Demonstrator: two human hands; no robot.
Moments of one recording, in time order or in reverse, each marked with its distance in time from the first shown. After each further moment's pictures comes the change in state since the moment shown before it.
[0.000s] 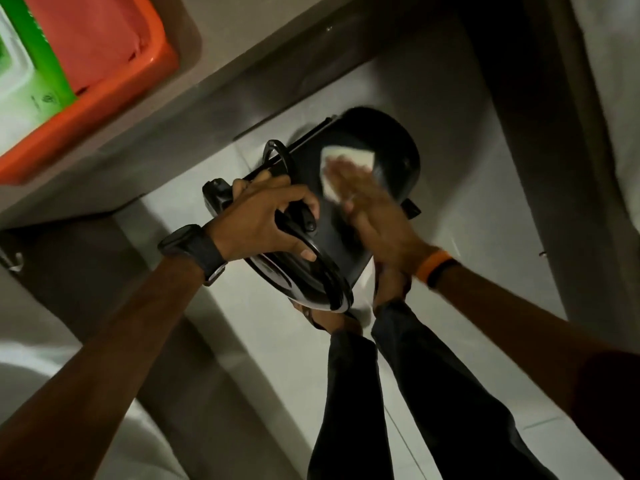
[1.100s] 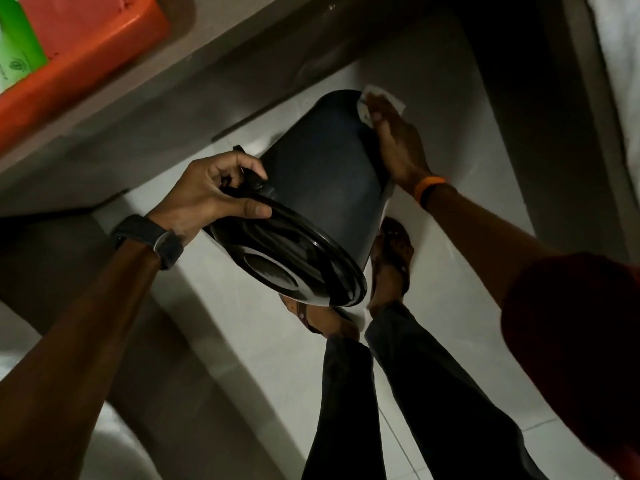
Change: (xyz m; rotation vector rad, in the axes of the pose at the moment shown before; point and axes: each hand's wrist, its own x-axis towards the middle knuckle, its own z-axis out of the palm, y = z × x) left_hand 0.000 -0.084 0.000 -0.608 0.174 -0.014; right_hand 0.070 0.038 -0.036 0.153 0.241 0.469
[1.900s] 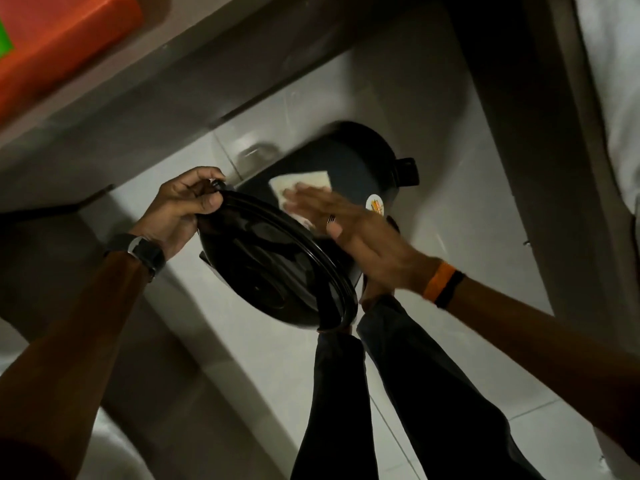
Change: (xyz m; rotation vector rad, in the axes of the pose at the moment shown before) left_hand -0.014 -0.036 0.002 -0.524 0.042 -0.189; right_hand -0.122 -0.001 0.027 0.090 -0.426 -0.540
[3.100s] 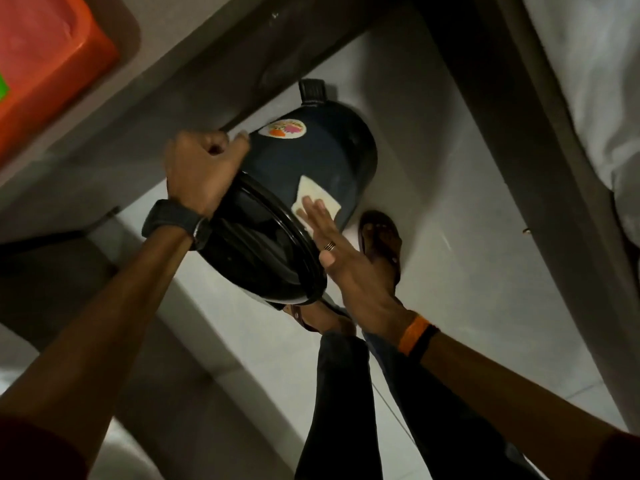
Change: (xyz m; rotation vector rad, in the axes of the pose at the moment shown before) left_hand 0.030 0.059 0.092 0.807 0.473 0.384; right_hand -0.040 -0.013 0.053 0.260 0.305 0.133
